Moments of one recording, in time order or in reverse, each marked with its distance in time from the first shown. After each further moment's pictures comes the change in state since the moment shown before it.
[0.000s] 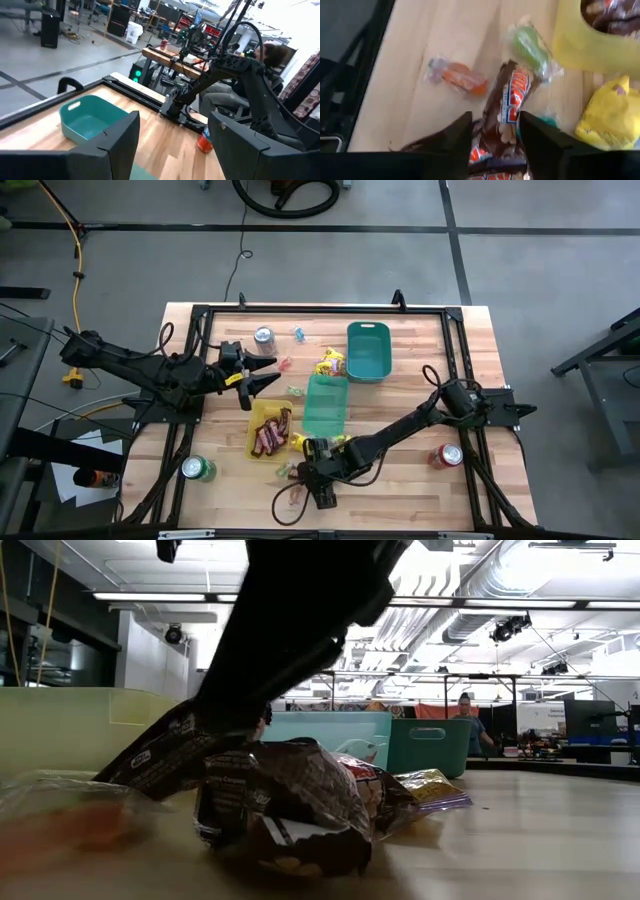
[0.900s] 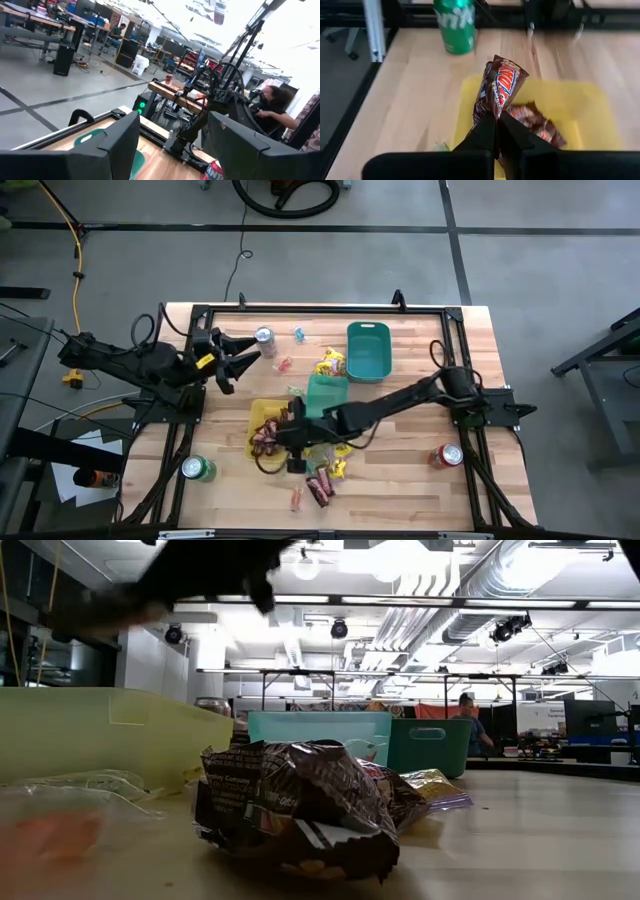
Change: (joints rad) left arm 0.000 -0.153 0.000 0.041 -0.100 0.063; right arm -0.169 -0.053 0.061 0.219 0.052 -0.098
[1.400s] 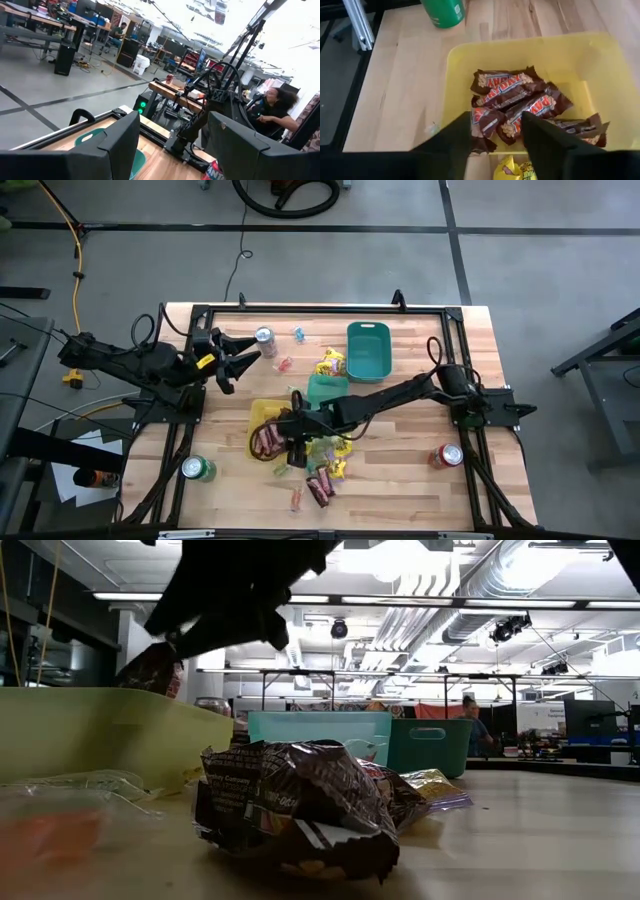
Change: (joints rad) left arm 0.000 0.000 0.000 -0.003 -0.005 -0.002; right arm -0.040 0.007 0.000 -0.094 -0.098 0.131
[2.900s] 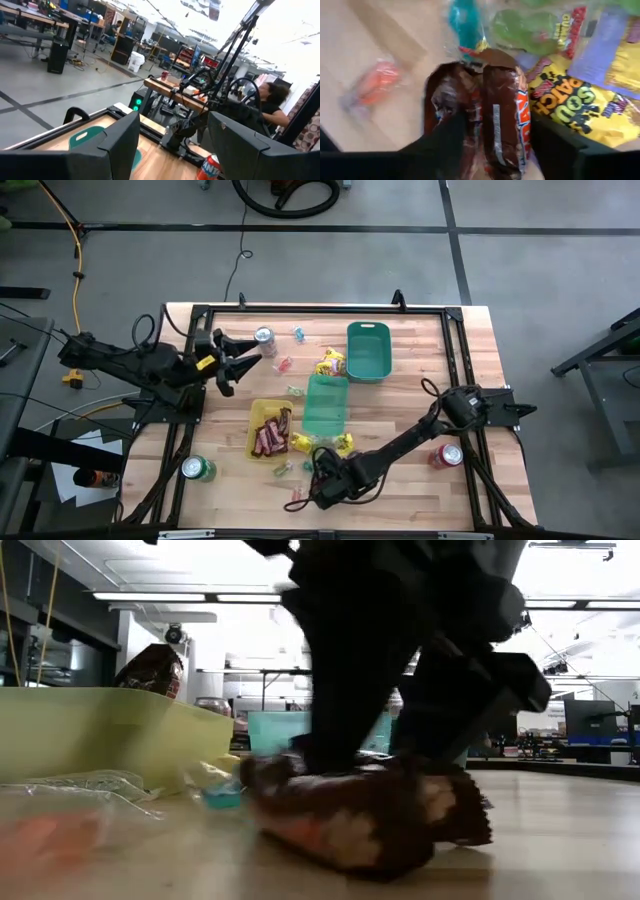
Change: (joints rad) left arm 0.000 -0.001 -0.001 -0.006 0.036 0.004; right arm 0.301 0.086 -0.040 -0.397 0.145 1.072
